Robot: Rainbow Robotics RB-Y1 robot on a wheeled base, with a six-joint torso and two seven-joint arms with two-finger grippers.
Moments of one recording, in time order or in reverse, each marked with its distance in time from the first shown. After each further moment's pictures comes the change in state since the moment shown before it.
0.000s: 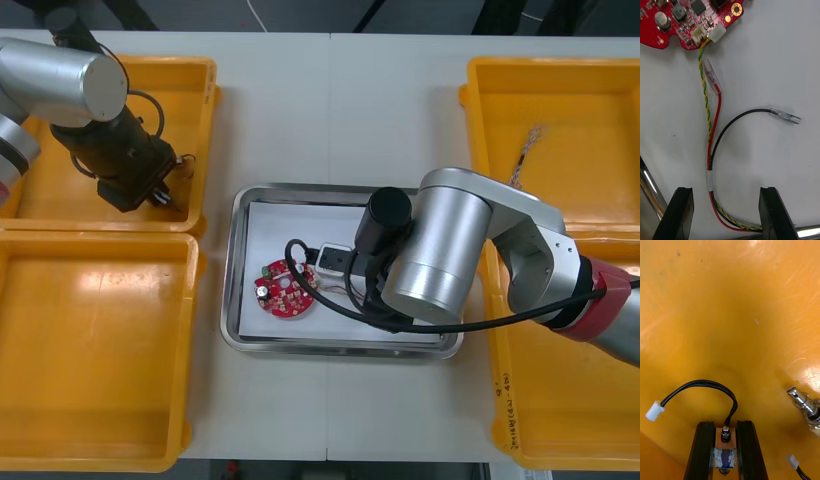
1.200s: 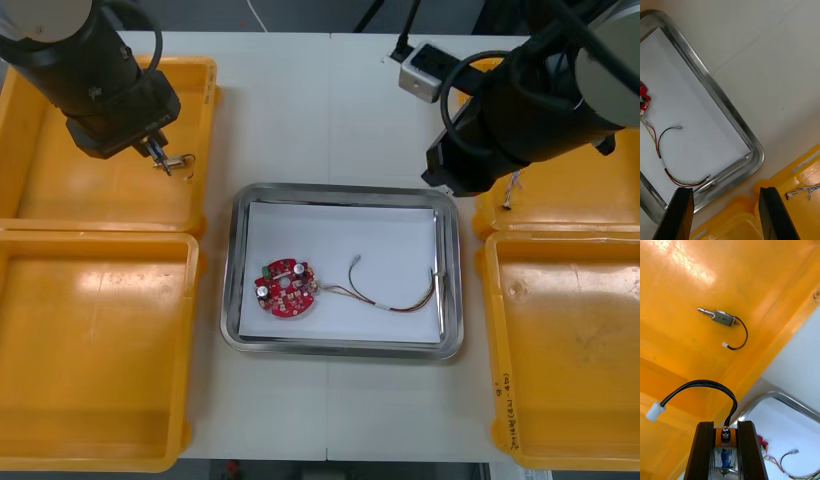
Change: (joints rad) right arm -0.048 0.012 -0.715 -0.148 -0.214 0.318 0.000; left arm -0.001 0.060 0.151 -0.601 -0.011 0.411 -0.109
